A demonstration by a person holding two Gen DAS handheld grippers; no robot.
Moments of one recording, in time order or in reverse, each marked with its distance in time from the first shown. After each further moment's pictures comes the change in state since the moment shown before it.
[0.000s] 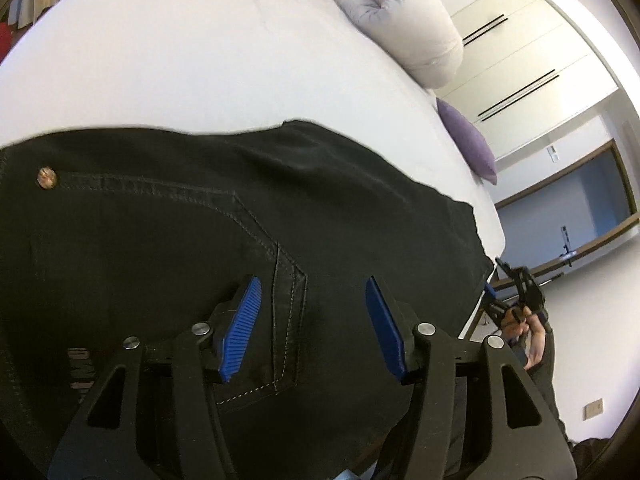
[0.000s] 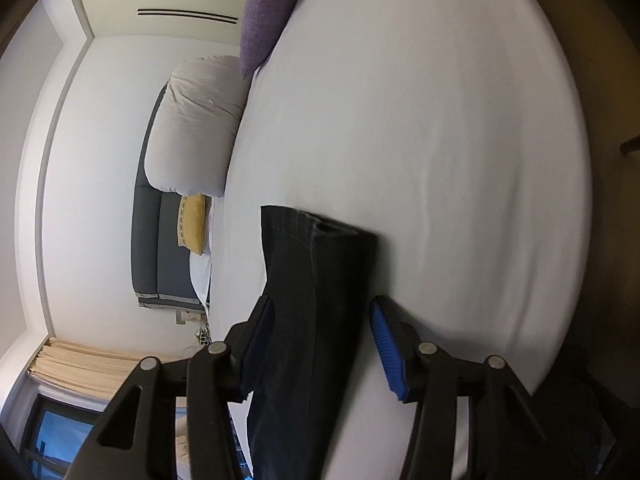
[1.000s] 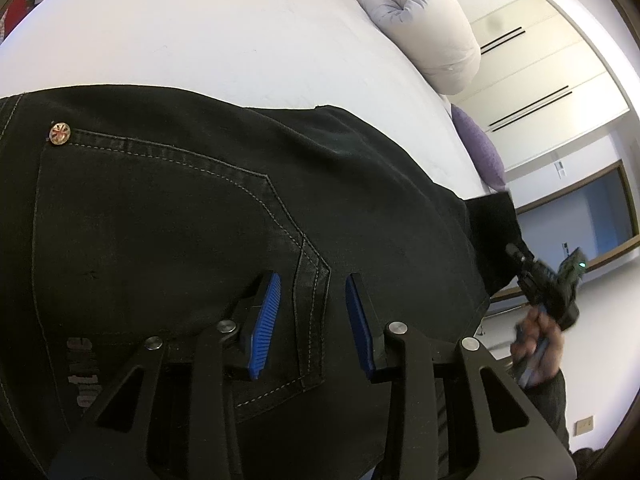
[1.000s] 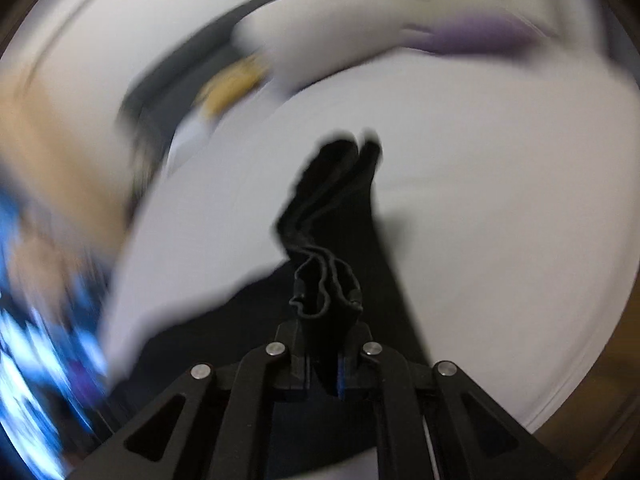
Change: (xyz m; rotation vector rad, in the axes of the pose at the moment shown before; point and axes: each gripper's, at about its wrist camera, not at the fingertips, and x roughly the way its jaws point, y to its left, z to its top) left arm 0.010 0.023 -0.010 -0.072 -0.006 0.006; right arm 0.057 0.162 -0.136 -0.959 0.138 -0.273
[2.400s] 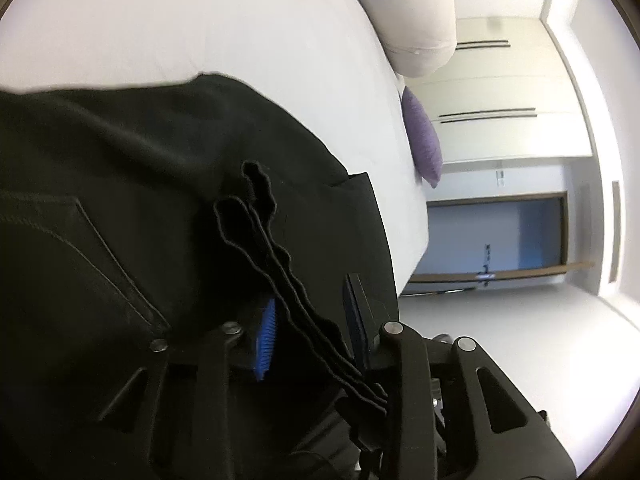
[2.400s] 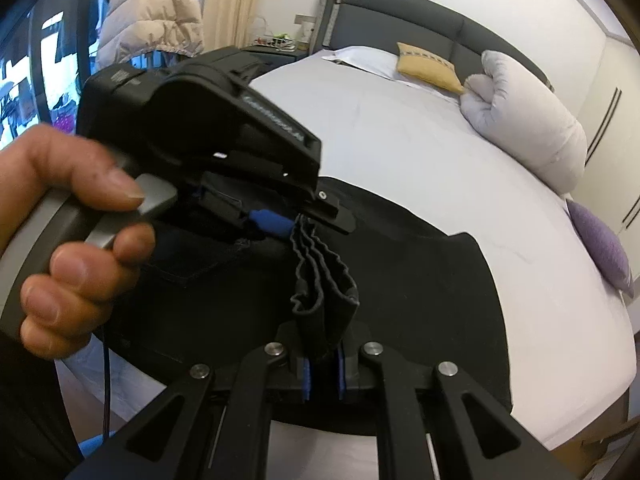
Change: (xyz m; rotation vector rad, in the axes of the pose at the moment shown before) left arm 0.060 -0.057 0.063 -0.152 0.204 -0.305; right arm -0.003 0.271 -0.146 -0.756 0.043 -0.035
